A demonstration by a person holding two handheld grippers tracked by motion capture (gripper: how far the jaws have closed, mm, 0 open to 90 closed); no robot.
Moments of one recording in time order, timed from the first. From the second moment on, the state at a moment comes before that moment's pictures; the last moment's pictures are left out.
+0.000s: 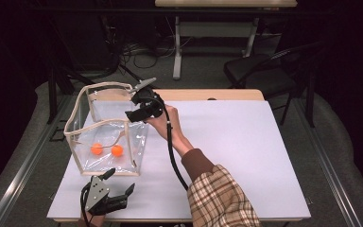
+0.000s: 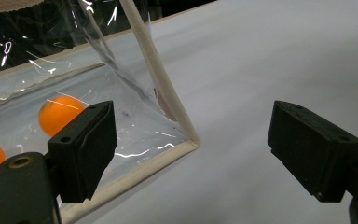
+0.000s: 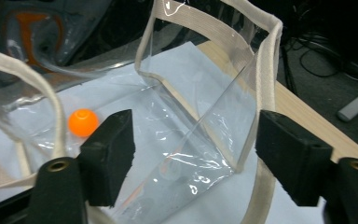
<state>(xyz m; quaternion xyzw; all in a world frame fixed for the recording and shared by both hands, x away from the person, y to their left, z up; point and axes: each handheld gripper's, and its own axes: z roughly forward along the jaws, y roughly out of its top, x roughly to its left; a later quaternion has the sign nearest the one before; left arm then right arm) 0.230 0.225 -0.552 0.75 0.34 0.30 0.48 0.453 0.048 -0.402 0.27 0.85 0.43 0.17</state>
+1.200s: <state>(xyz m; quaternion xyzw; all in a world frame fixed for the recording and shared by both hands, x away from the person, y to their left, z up) 0.229 0.224 -0.552 0.75 0.35 0.30 0.48 0.415 -0.032 -0.407 0.25 0.85 0.44 0.15</state>
